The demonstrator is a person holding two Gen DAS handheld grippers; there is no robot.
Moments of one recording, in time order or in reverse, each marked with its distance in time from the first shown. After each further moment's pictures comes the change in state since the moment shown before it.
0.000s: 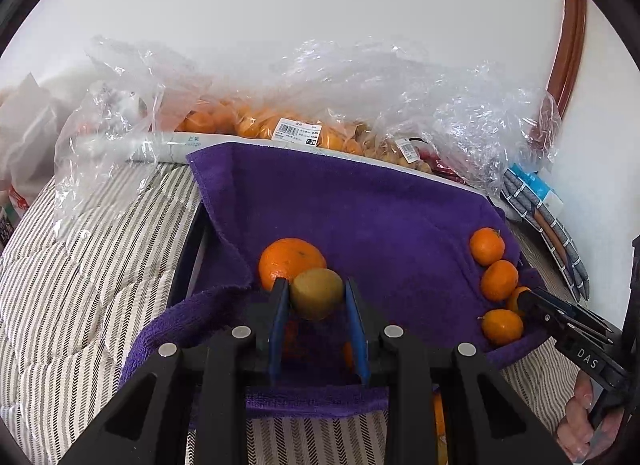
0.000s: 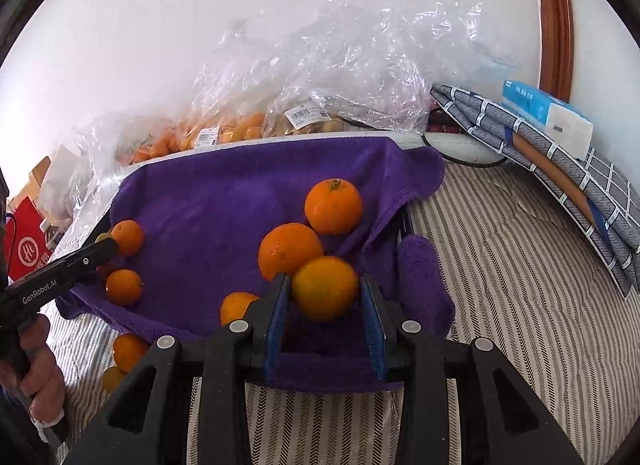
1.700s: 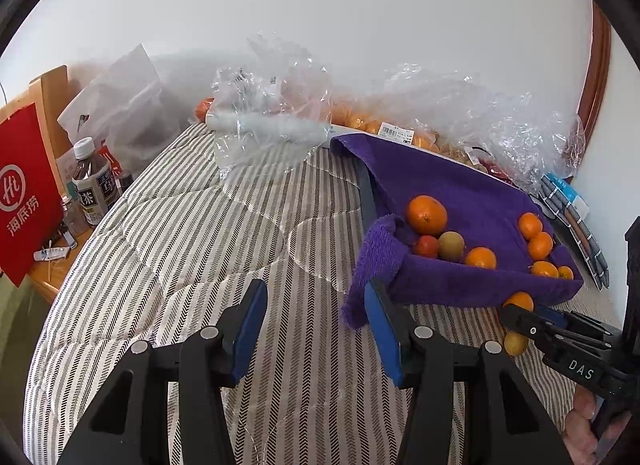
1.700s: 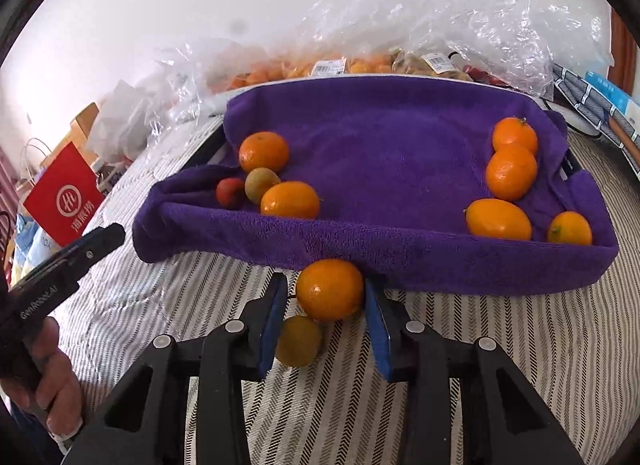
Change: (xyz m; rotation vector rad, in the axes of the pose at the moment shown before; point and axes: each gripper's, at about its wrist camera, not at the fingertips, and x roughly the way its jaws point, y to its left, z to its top) left arm -0.085 0.092 -0.050 -0.067 -0.035 0.150; right arm -0.001 0.128 -0.044 -0.078 0.149 0.145
